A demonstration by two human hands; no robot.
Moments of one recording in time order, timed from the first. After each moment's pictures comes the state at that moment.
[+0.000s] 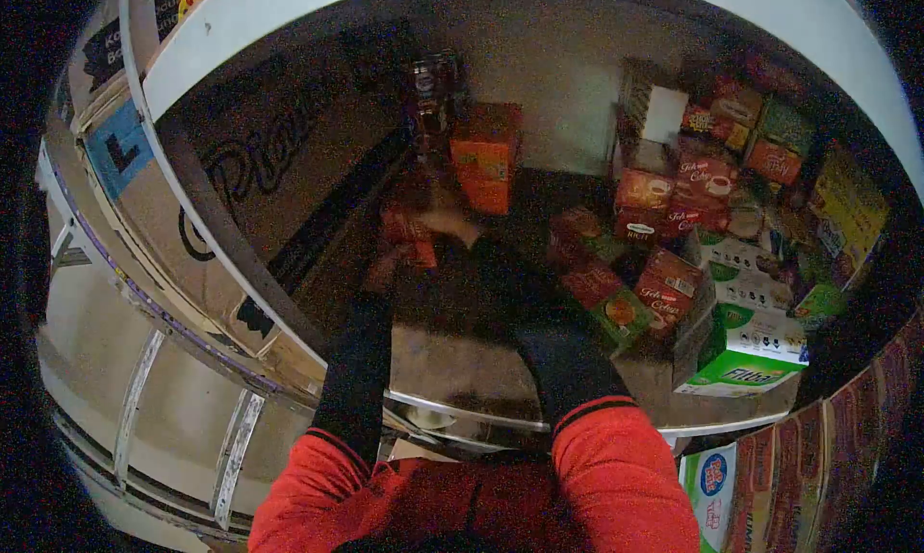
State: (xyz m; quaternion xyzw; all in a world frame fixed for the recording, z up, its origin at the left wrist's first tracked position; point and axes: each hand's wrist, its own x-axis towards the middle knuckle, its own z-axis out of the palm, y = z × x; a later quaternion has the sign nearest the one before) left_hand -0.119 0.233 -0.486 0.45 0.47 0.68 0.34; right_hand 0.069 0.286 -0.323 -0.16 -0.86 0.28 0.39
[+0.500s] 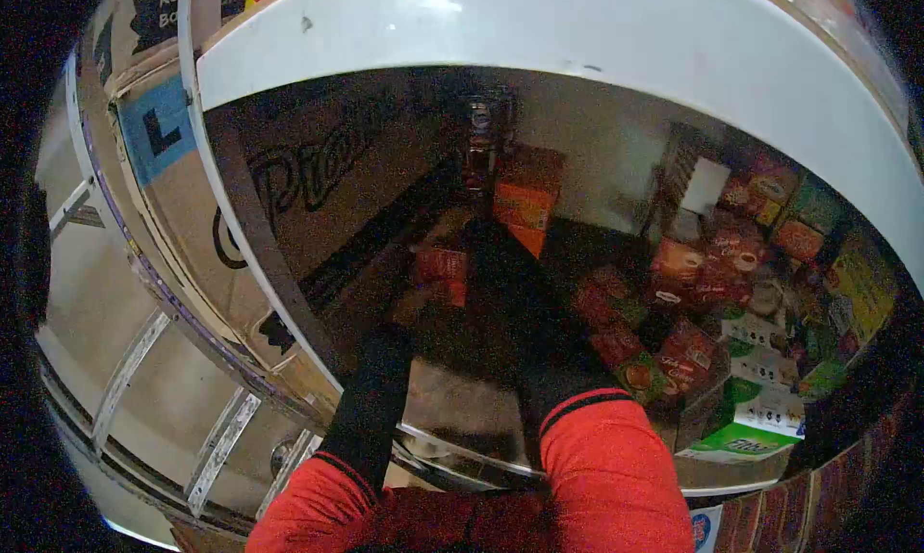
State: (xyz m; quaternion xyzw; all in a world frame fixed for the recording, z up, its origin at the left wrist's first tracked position) left_hand -0.090 0.203 -0.451 0.45 0.39 0.65 0.47; right_hand 0.011 0.327 -0.293 -0.14 -0.96 0.19 0.15
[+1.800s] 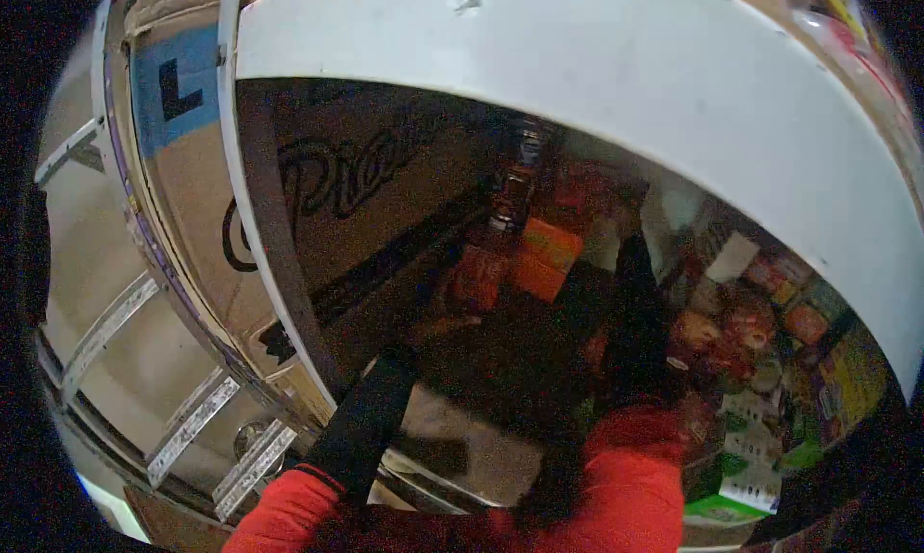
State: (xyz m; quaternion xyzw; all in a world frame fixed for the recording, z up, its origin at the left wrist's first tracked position) left_hand -0.054 0.178 -0.388 0.51 0.52 0.61 0.31; right_hand 0.139 0.543 -0.250 -0.26 -0.73 0.21 0.60
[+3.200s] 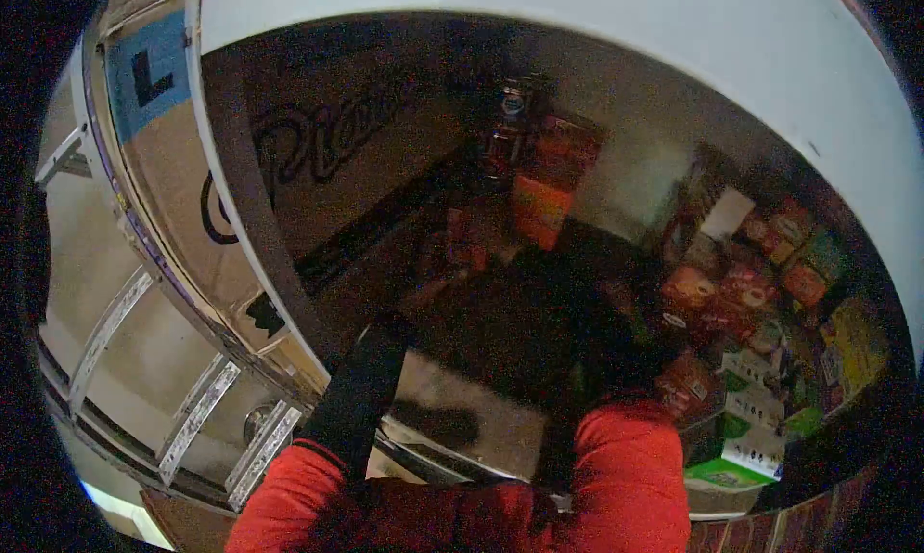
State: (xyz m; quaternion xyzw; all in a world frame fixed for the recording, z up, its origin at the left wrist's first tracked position) left_hand -0.069 0.207 -0.431 0.53 0.52 0.62 0.24; right_hand 0.030 0.333 -0.322 -0.10 -0.96 0.01 0.26
